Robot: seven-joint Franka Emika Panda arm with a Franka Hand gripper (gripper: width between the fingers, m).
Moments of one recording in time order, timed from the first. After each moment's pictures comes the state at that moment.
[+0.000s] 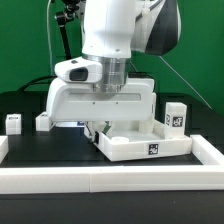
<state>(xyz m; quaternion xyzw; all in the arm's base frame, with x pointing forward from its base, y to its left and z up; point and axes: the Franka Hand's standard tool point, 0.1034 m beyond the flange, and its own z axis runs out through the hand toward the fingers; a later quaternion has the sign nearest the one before) 0.504 -0.031 0.015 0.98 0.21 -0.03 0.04</state>
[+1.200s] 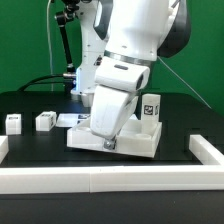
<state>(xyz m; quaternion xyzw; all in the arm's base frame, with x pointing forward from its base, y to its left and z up) 0.538 -0.016 0.017 0.80 0.59 -0.07 0.07</state>
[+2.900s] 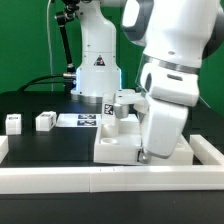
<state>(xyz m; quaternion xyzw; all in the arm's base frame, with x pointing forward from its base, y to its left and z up) 0.605 0.042 0.018 0.74 0.67 -0.08 0.07</state>
